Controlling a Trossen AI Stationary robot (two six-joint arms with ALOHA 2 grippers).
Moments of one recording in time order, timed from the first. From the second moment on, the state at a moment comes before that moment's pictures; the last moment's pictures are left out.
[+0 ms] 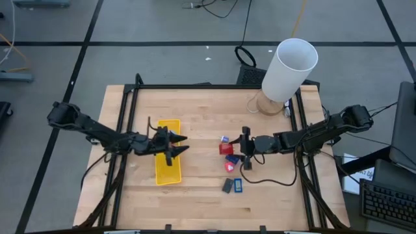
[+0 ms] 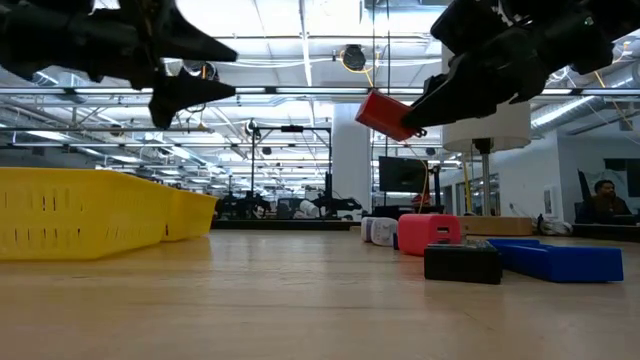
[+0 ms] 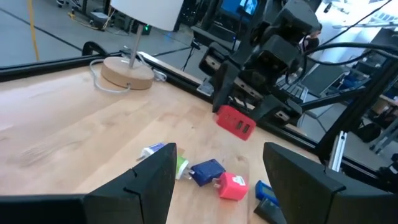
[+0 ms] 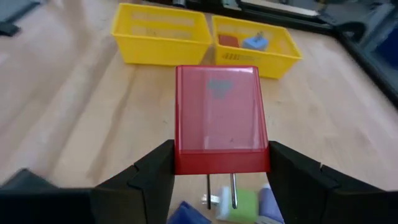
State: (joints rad) left arm -0.28 1.18 0.32 0.78 -0.45 -0.45; right arm 0.20 1.31 0.54 0.33 0.24 -0.06
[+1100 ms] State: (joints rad) left arm -0.14 1.72 0.83 0.76 -0.24 -0.72; right arm 0.34 1.31 0.54 0.42 0.66 -0.36
